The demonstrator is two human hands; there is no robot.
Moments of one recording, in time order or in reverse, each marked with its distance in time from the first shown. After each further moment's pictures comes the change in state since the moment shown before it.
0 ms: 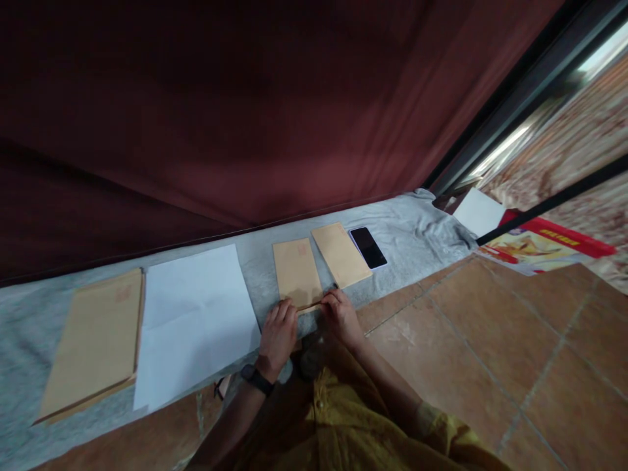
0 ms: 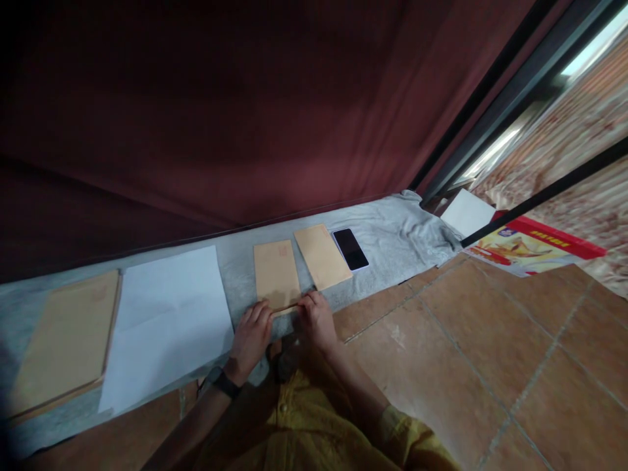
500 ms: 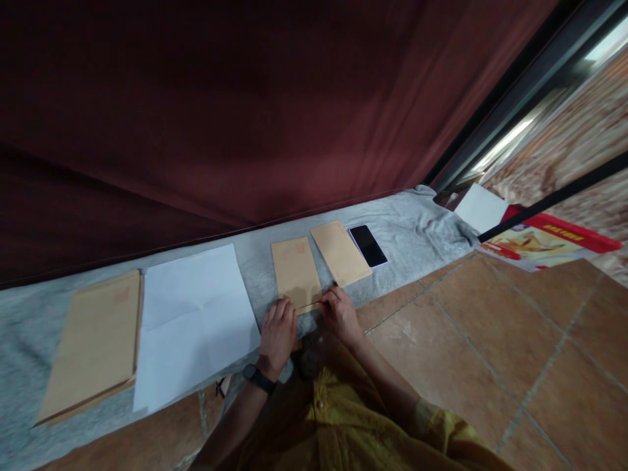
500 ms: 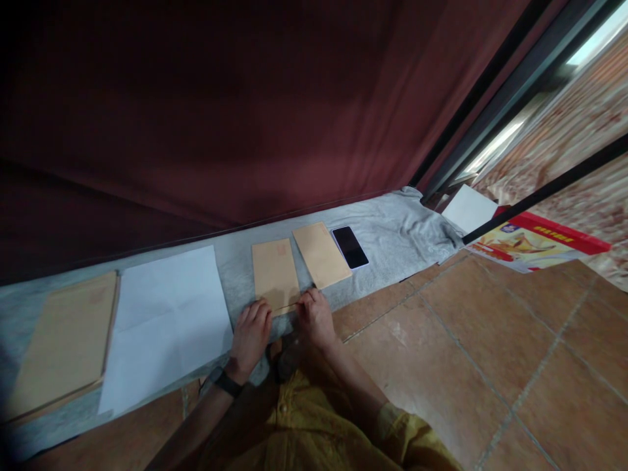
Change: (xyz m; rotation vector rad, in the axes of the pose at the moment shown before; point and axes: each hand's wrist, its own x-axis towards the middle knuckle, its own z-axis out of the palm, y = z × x) left_hand 0.004 0.003 0.000 0.040 0.041 -0.052; right_hand 0.005 -0.006 -0.002 -0.025 0.022 0.028
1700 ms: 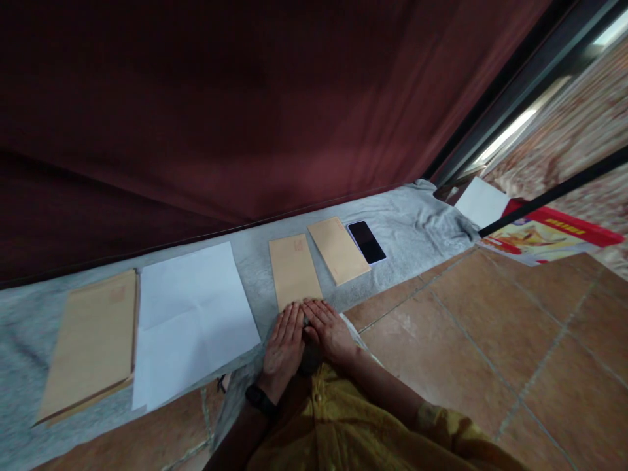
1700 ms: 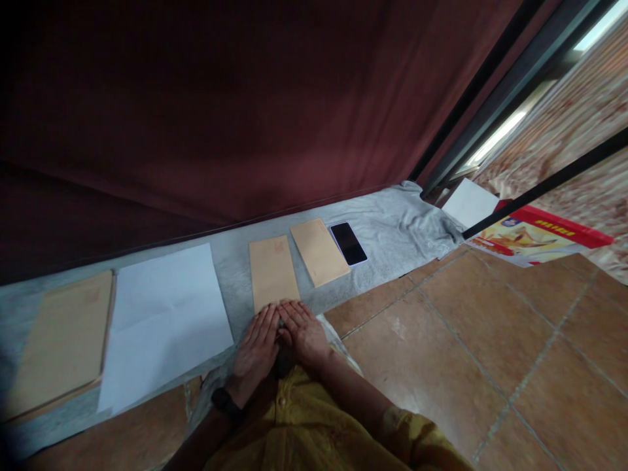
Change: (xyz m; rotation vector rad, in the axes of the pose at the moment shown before) left_hand -0.049 0.011 0.022 0.073 -0.017 0.186; right_hand -0.037 -0.019 0.008 -0.163 -0.243 -0.268
